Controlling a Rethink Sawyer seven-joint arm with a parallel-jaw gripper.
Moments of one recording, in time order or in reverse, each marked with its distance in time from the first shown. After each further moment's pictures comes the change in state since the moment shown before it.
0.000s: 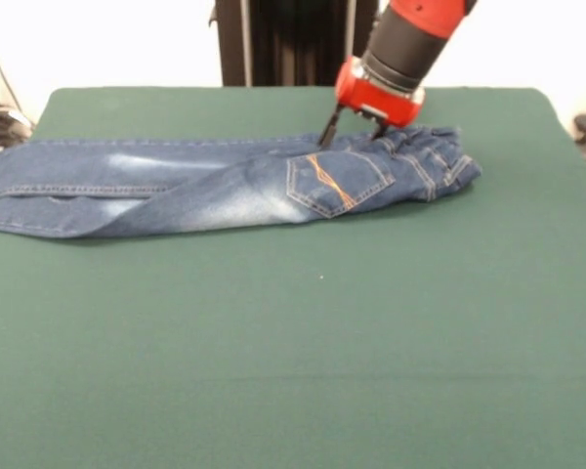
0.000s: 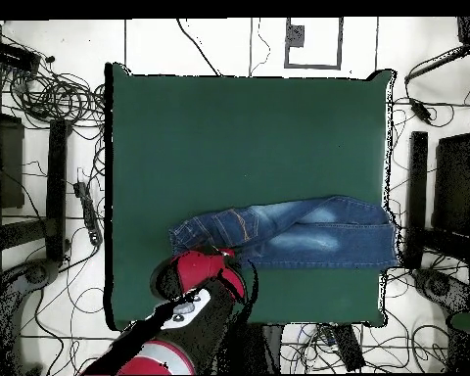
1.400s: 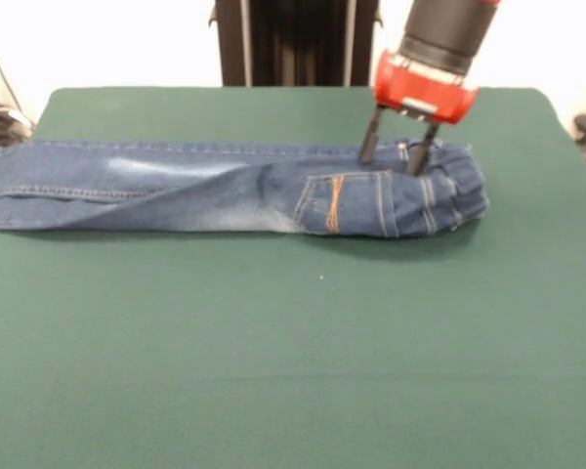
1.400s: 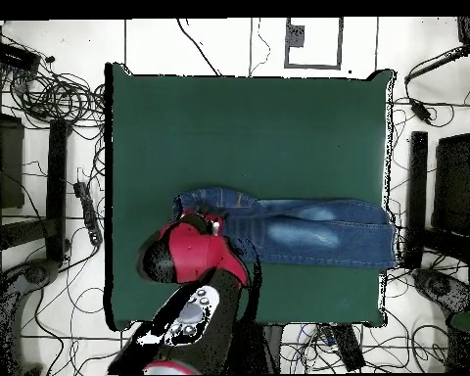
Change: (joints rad) arm -0.042 -0.153 0.062 -0.057 0.044 0.021 0.000
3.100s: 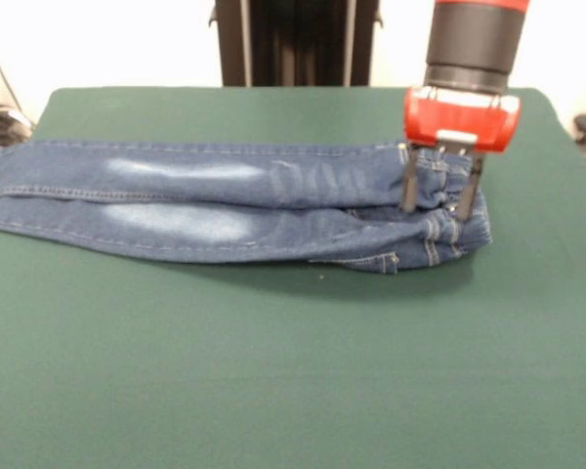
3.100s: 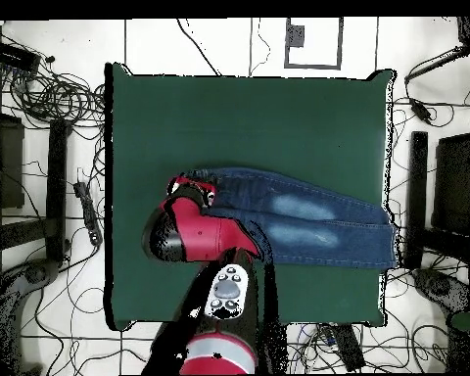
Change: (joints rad) arm -0.154 -0.051 0.189 -0.015 0.018 -0.184 0.000
